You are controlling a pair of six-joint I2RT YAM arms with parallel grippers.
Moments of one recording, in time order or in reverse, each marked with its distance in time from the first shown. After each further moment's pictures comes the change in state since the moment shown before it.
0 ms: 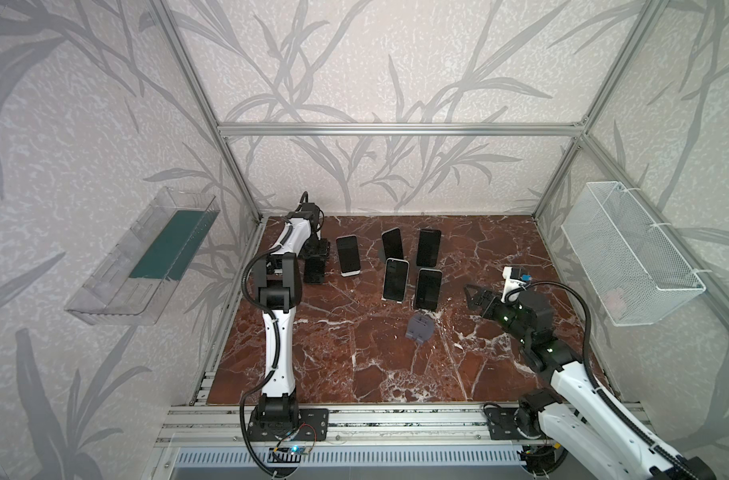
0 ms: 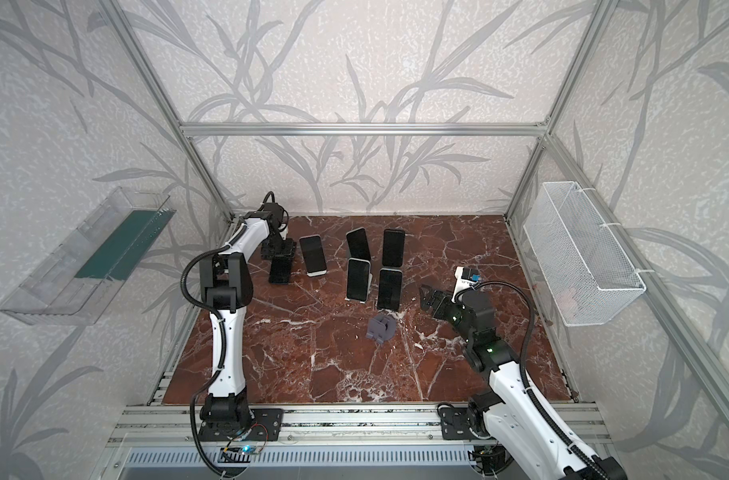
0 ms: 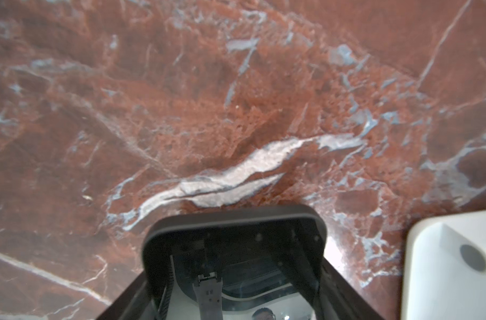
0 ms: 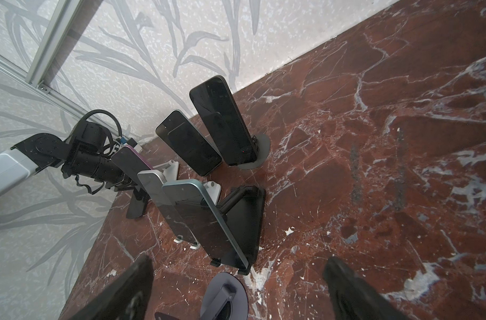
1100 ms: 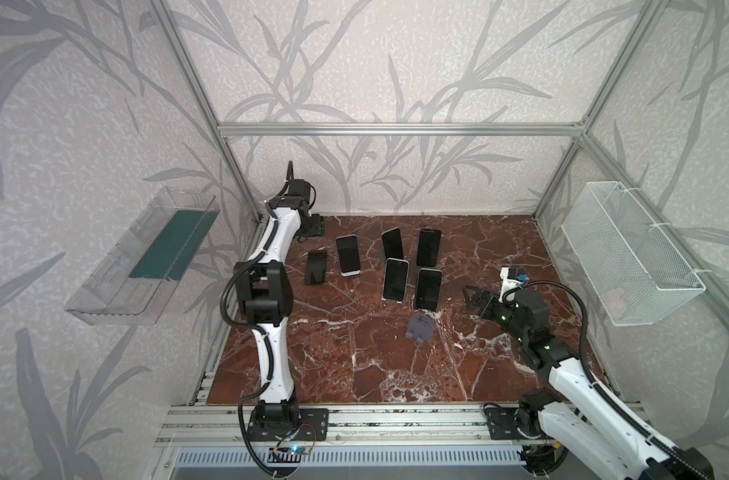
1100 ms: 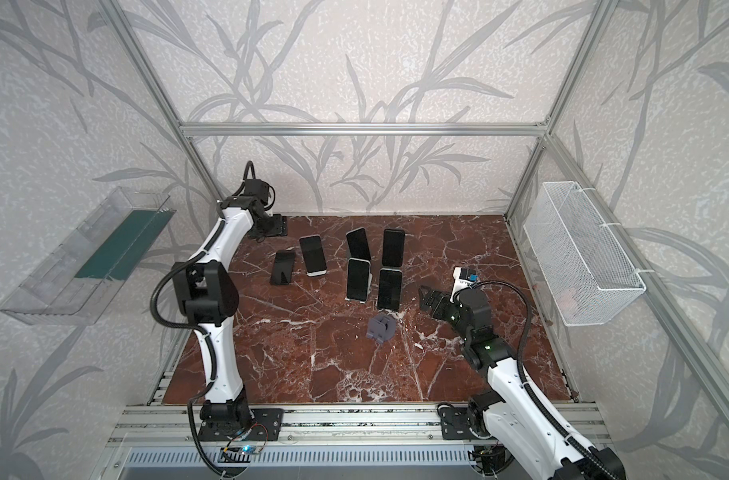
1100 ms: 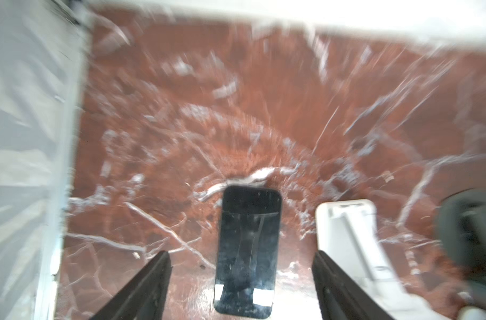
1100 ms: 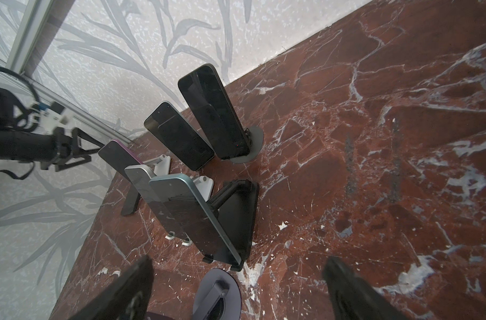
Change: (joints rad) left arm -0.003 -0.363 -0.127 0.127 -0.061 -0.096; right arm 0.009 0.038 0.000 0.000 0.009 -0.005
